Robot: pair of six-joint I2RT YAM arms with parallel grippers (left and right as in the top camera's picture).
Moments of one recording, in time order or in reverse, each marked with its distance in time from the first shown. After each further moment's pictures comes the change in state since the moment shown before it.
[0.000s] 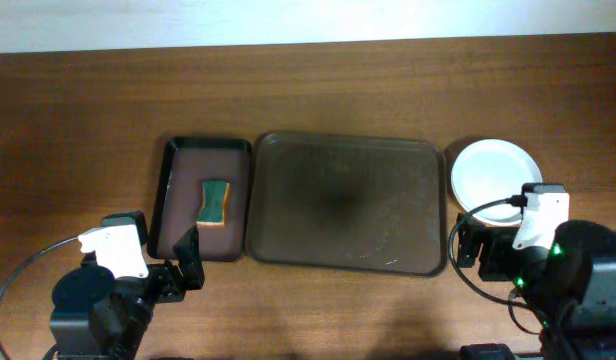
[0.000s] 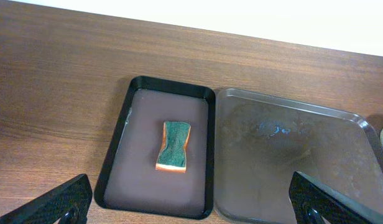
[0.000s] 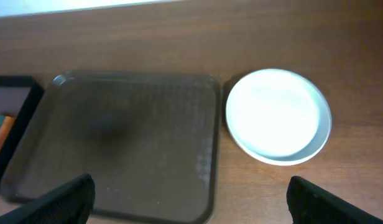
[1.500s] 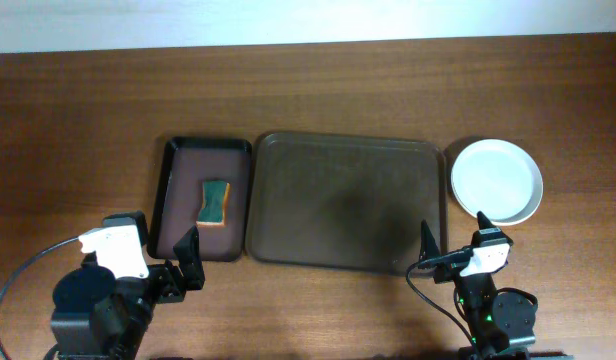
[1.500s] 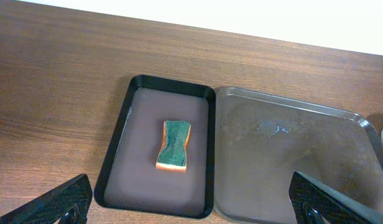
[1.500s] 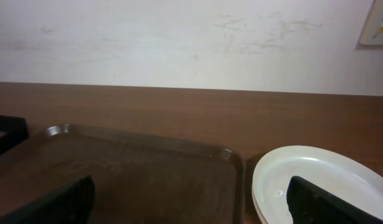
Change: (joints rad) left arm 0.000 -0.003 -0.005 0.000 0.000 0.000; right arm 0.076 -0.637 -1.019 0.948 0.003 -0.068
